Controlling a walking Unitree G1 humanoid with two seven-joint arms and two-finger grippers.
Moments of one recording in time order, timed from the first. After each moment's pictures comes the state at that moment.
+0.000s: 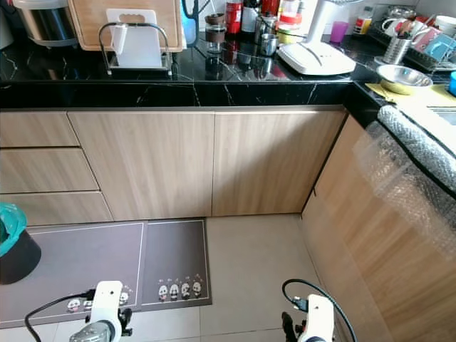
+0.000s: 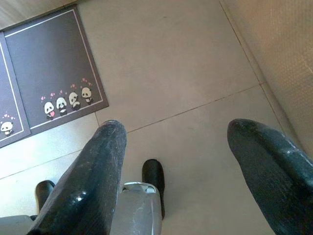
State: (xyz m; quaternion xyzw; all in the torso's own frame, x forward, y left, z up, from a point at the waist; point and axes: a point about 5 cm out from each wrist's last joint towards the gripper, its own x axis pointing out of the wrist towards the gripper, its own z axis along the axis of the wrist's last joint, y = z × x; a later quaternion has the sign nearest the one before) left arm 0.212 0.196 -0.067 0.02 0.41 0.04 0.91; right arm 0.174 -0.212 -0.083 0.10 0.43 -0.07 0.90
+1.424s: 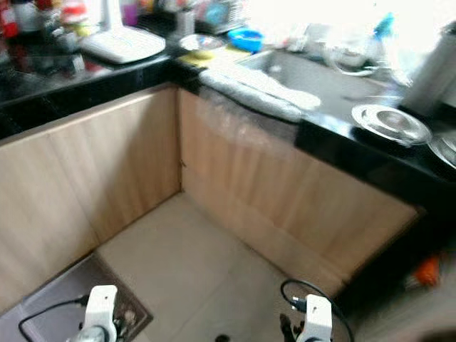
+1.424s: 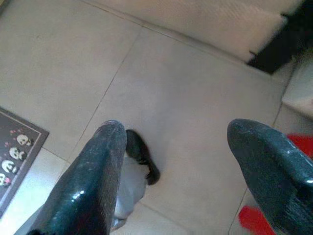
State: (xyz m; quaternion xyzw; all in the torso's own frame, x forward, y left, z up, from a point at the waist) left arm 0.204 0.205 -0.071 0.02 0.43 0.05 0.90; right arm 0.173 -0.208 -0.084 0.10 0.44 -0.06 0.89
